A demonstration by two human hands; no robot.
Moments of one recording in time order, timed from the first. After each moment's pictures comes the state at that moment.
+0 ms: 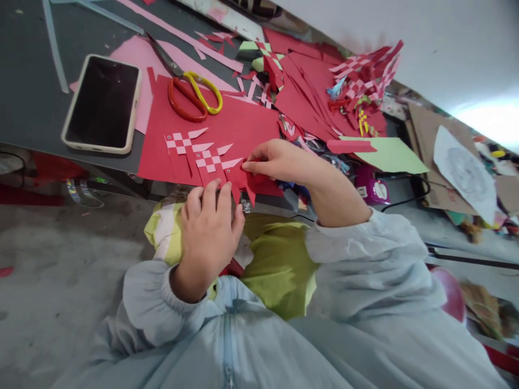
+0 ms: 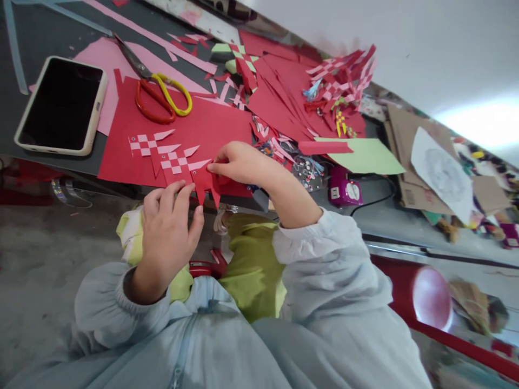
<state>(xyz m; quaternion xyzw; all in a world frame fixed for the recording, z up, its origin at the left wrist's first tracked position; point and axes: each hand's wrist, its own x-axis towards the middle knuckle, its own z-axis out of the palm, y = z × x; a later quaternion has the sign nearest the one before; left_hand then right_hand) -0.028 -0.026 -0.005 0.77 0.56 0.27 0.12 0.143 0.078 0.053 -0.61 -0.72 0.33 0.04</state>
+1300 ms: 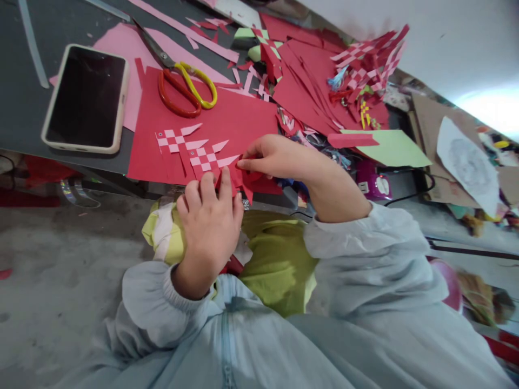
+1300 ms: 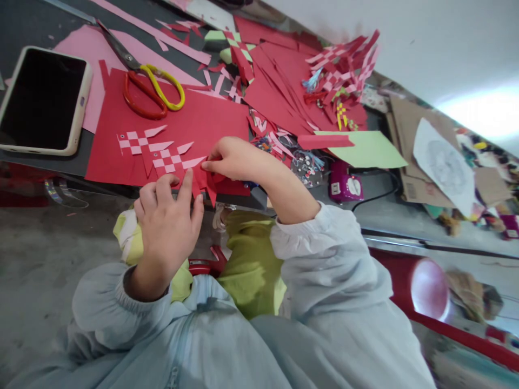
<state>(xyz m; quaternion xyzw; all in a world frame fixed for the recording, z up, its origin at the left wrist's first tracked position) -0.011 -0.017 0.010 0.76 0.63 0.14 0.10 0.136 0.082 0.062 -0.63 -0.70 0.31 -0.08</state>
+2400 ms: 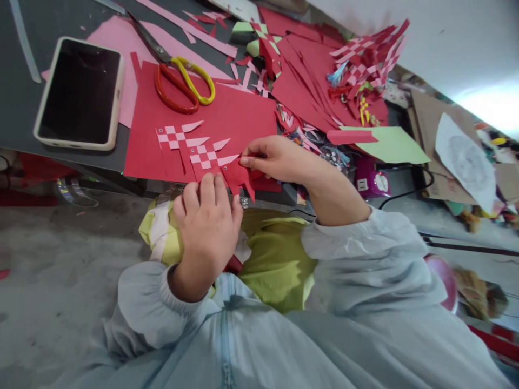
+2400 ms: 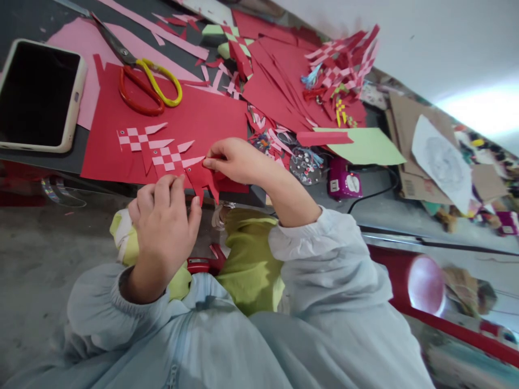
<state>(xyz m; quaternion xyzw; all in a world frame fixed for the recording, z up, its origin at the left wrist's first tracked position) -0.015 -0.022 0.010 0.76 0.62 0.17 0.12 0.145 0.072 0.053 -0.62 -0.73 0.30 0.00</state>
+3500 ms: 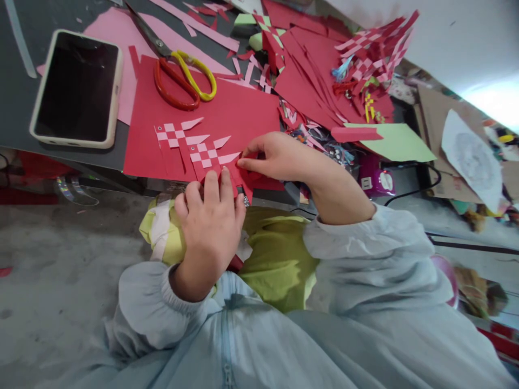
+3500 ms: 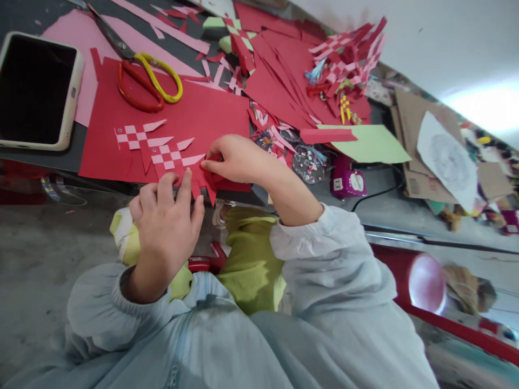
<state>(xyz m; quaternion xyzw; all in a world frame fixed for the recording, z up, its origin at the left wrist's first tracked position) -0.012 -0.021 0.008 0.77 0.61 0.14 0.09 0.141 0.075 0.054 -0.61 -0.75 0.25 -0.06</state>
